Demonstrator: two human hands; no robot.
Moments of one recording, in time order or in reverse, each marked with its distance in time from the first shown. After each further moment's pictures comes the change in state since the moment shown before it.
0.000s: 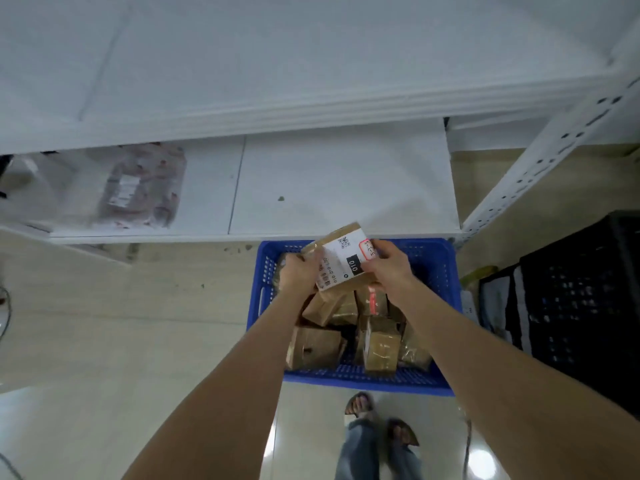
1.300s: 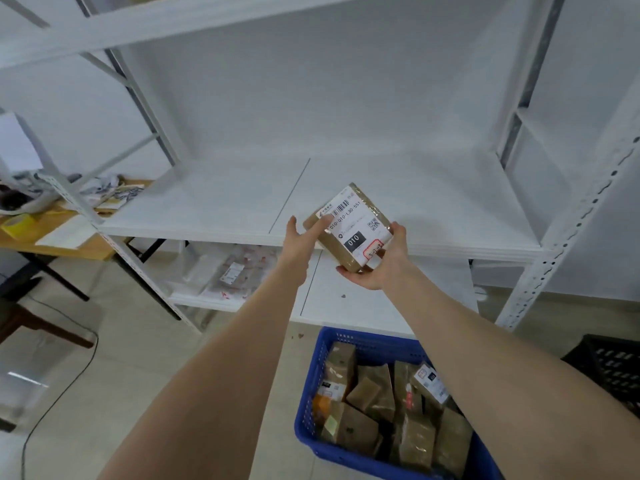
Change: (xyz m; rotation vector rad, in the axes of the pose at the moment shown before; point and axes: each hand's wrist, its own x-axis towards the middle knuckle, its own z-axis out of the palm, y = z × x) left_hand -0.240 0.116 -0.274 -0.656 0.058 0.380; right_hand -0.301 -0.201 0.081 0.652 -0.349 0.080
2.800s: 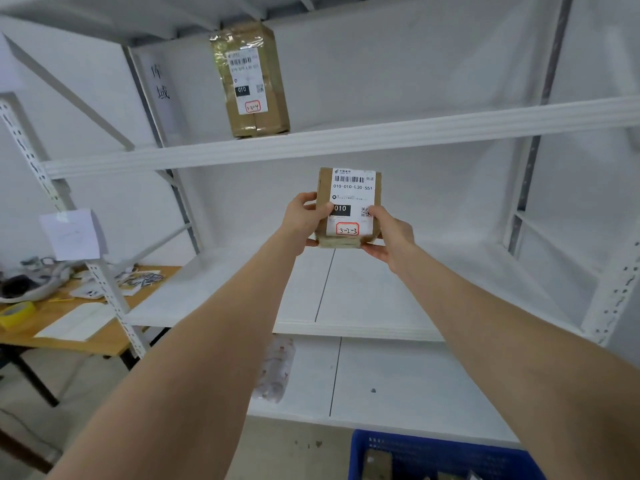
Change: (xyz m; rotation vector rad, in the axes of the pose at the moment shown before) left_hand 0.016 0.208 -0.151 0.124 -0.165 0.410; right_hand -0.049 -0.005 0.220 -0.424 -0.015 -0.749
